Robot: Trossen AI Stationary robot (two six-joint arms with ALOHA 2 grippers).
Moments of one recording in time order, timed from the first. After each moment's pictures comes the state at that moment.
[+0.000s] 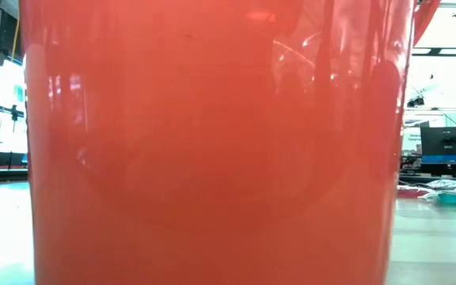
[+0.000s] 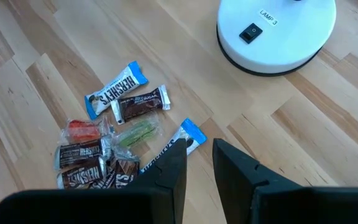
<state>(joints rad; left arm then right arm) 0.82 1.74 1.04 -0.84 -0.15 0.62 -0.23 1.52 1.13 -0.58 0.05 0.49</state>
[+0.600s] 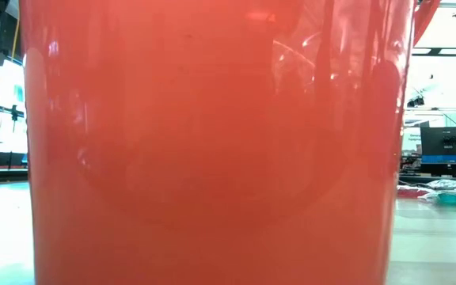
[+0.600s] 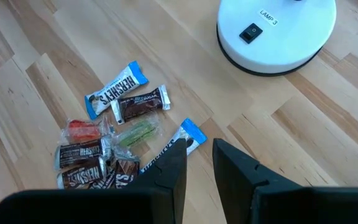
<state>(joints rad) 0.93 1.78 1.04 -0.87 -0.13 0.53 -0.23 1.52 1.13 -0.58 0.05 0.49</state>
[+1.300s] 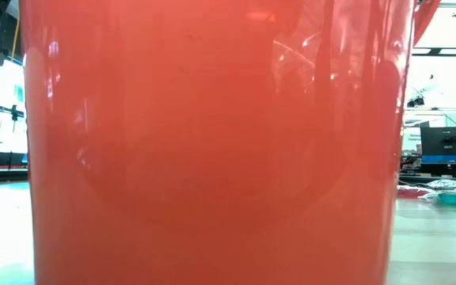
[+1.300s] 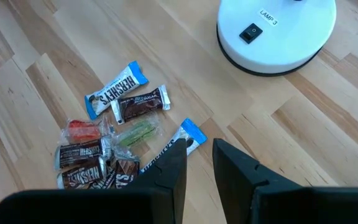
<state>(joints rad) 0.94 1.79 1.04 -0.89 0.09 0.31 -0.23 1.52 1.13 -0.58 0.05 0.49</state>
